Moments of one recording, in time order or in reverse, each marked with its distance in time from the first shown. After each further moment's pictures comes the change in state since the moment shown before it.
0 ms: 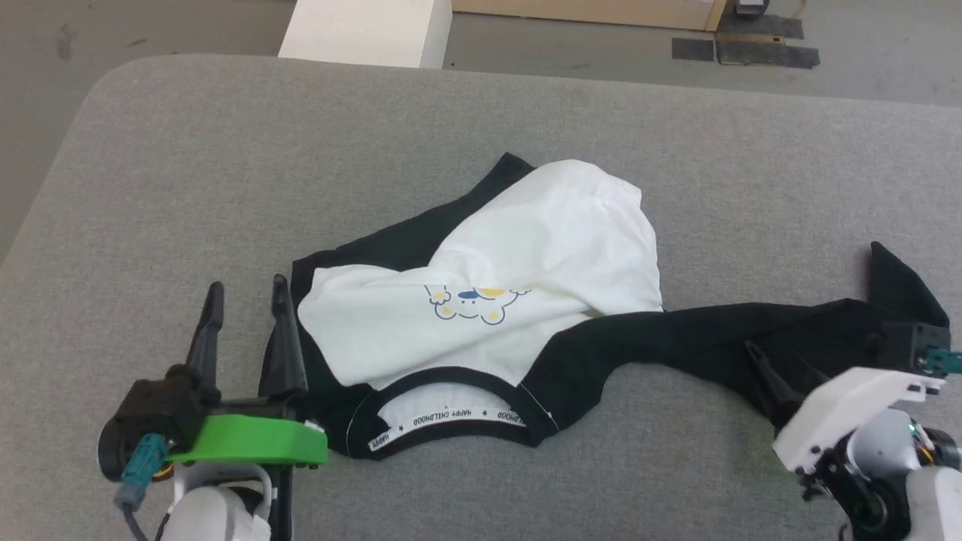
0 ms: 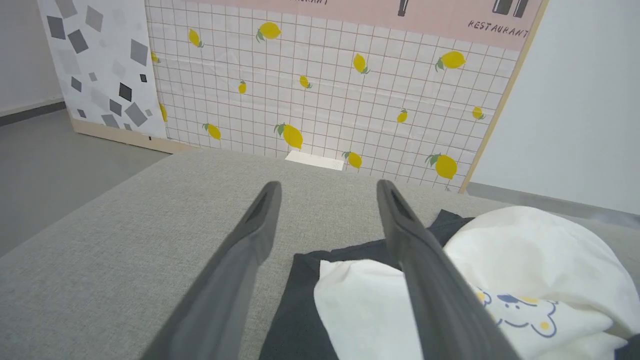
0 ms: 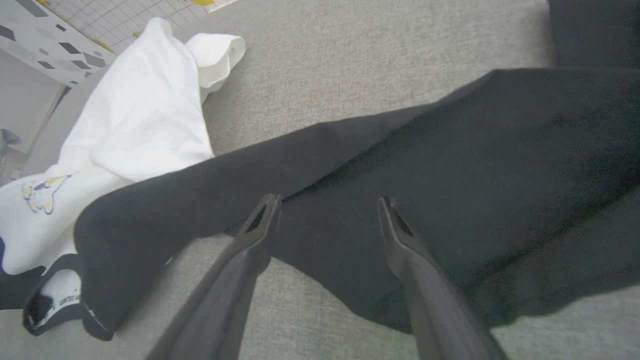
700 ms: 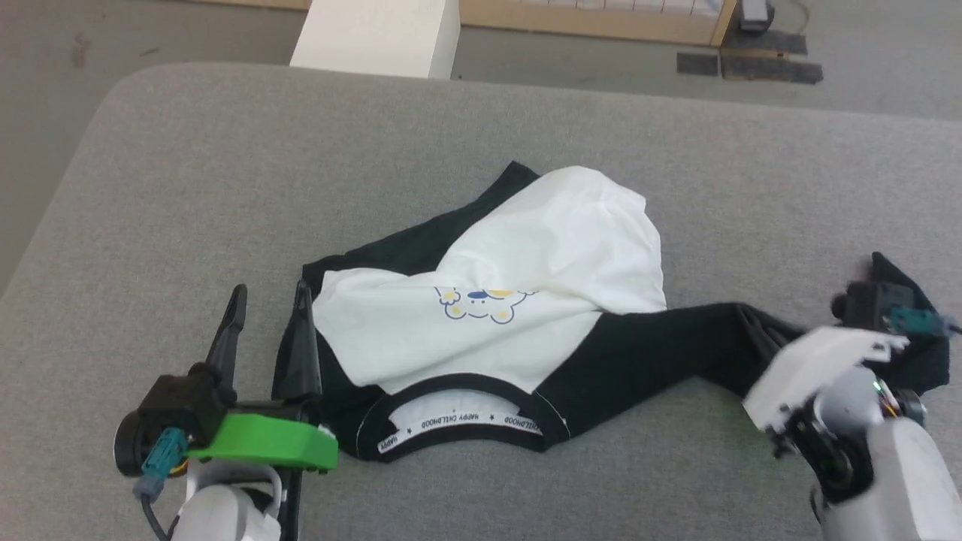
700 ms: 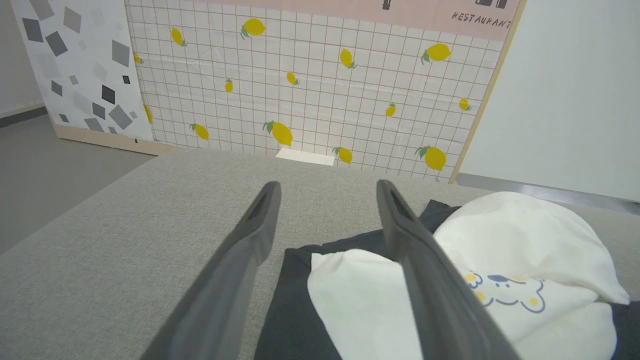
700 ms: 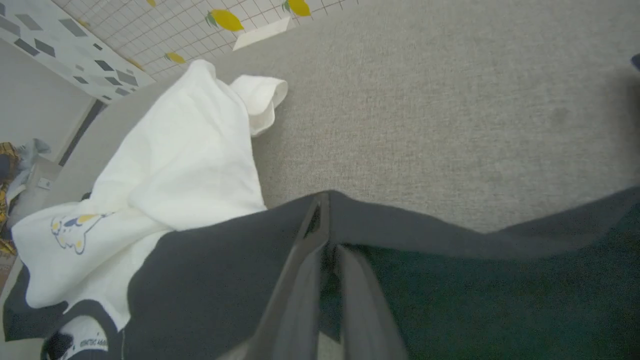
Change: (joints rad) left arm -0.024 -0.019 0.004 0.062 0.049 -0.065 0.000; right arm -0.175 0.002 0.051 0.228 0.008 0.000 -0.122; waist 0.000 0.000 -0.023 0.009
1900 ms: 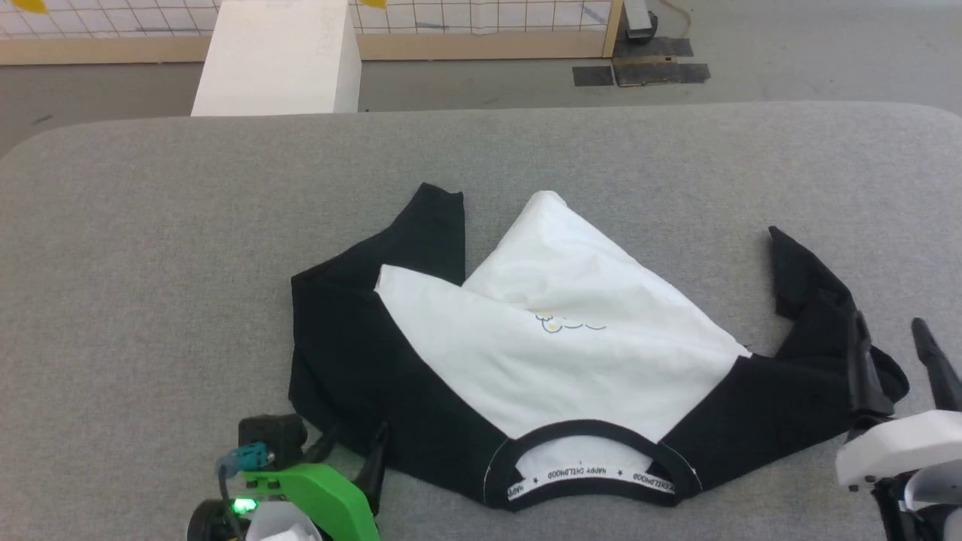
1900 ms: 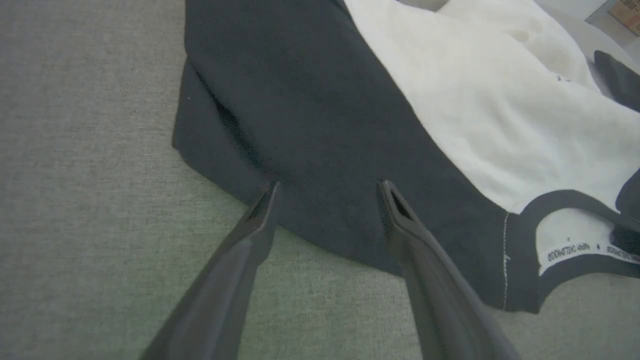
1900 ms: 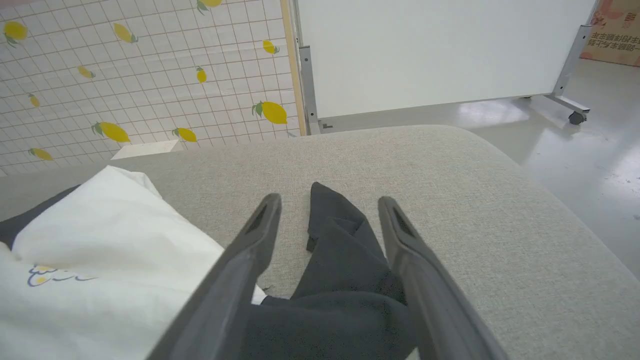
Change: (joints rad) left arm 0.143 0.007 -0.089 0.017 -0.101 -0.032 0.484; right arm 0.269 -0.001 -0.152 -0.346 -0.274 0.000 -0.309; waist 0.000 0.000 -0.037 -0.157
